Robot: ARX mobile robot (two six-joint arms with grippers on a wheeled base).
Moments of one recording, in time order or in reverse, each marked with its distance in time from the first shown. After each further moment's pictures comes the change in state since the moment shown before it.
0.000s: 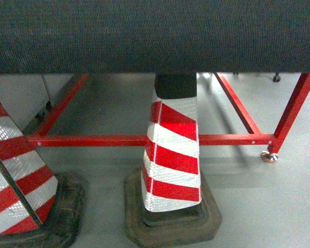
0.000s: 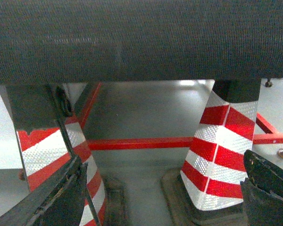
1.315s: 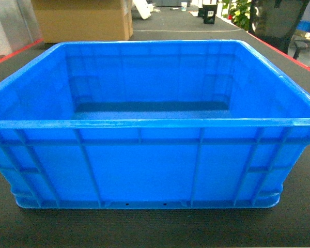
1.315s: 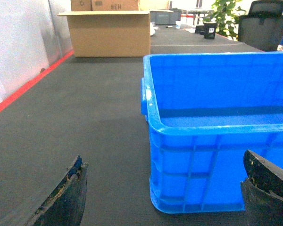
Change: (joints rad) left arm 0.000 0.000 0.000 -0.001 0.001 0.000; right arm 0.000 0.000 0.000 0.003 0.000 0.000
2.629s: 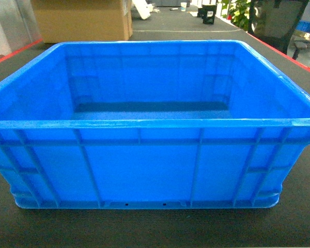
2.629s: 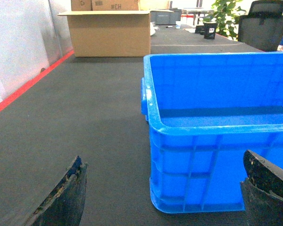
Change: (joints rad) left arm 0.000 0.000 0.000 0.002 0.000 0.000; right arm 0.000 0.000 0.000 -0.002 0.000 0.000
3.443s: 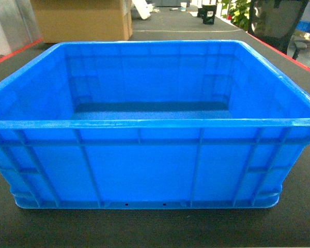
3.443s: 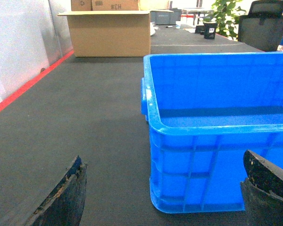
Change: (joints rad) left arm 0.000 0.000 0.000 0.000 0.000 0.000; right arm 0.000 0.000 0.000 0.000 0.000 0.000
